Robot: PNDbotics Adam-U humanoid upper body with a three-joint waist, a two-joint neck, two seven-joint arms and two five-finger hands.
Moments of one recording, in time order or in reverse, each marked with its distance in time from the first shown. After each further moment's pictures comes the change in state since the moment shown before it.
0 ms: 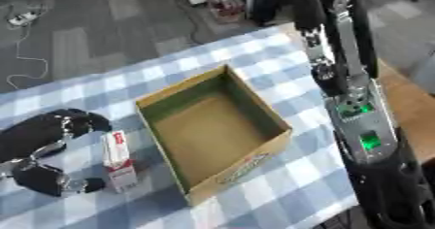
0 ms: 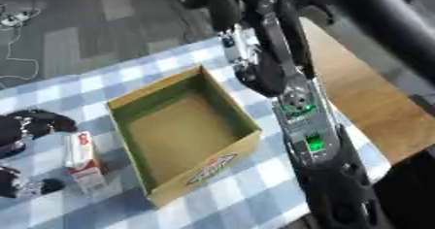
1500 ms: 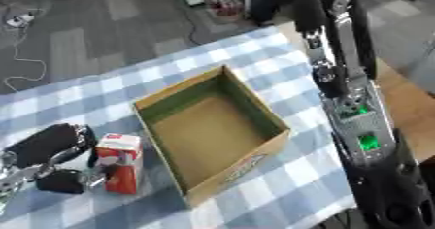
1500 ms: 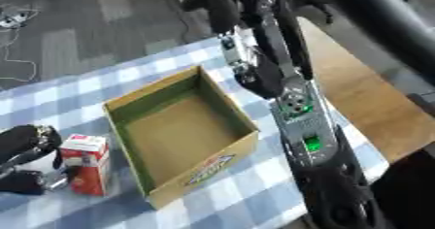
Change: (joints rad) left arm -0.015 -0.061 -0.023 0.097 0.042 0.026 0.173; right arm -0.005 0.007 0.005 0.000 -0.012 -0.013 -0.004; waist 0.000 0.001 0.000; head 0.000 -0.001
